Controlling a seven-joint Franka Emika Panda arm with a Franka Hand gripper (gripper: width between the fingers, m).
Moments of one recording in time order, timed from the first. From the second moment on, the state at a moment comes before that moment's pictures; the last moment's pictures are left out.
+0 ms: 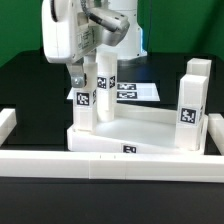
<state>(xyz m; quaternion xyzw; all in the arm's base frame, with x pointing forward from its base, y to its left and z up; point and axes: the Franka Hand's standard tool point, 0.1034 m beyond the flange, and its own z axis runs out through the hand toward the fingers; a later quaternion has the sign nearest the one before) 0.575 -0.083 0.106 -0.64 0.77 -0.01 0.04</state>
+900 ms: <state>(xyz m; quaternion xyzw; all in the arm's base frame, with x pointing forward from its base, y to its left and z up) 0.575 -0.081 0.105 -0.84 0.53 -0.02 0.03</state>
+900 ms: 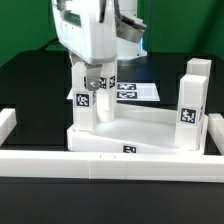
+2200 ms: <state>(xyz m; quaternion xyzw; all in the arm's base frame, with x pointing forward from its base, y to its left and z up) 0.576 -0.082 0.105 -1.00 0.08 -0.02 -0.02</state>
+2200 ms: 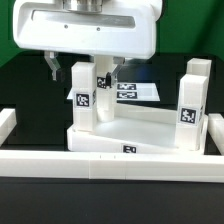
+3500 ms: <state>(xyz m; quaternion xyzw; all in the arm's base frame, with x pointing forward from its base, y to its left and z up) 0.574 -0.084 0.103 -0.93 0.37 -0.03 0.00</state>
